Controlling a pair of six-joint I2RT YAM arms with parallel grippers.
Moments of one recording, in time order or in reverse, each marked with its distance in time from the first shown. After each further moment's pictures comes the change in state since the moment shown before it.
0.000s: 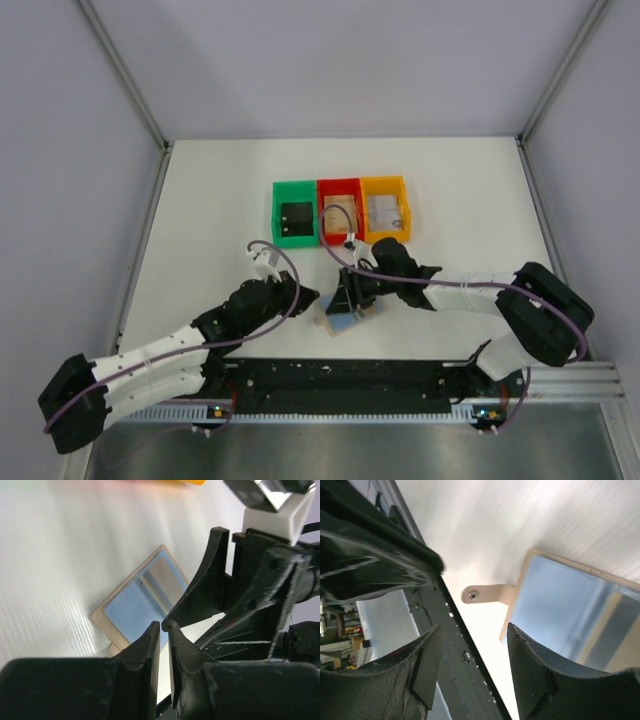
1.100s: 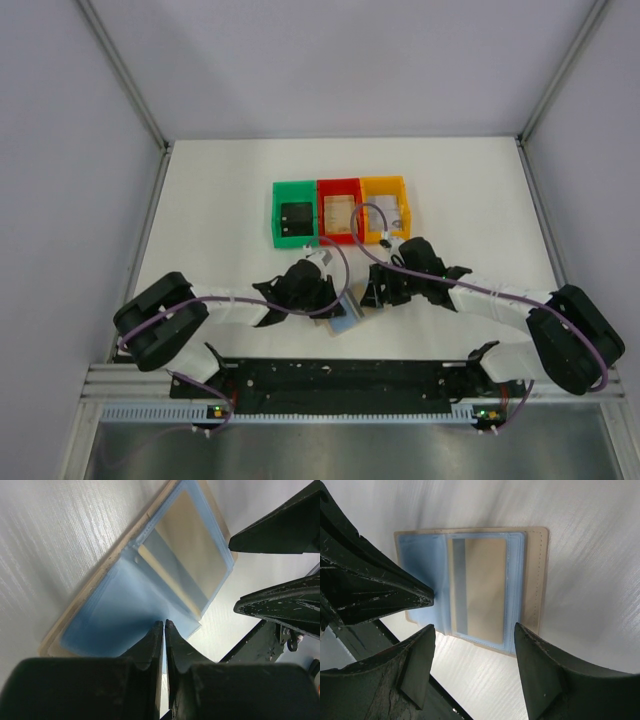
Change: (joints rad) left arm 0.000 0.671 0.254 0.077 0.286 0.032; right arm -0.174 -0.185 -0.082 -0.334 0.248 -0.155
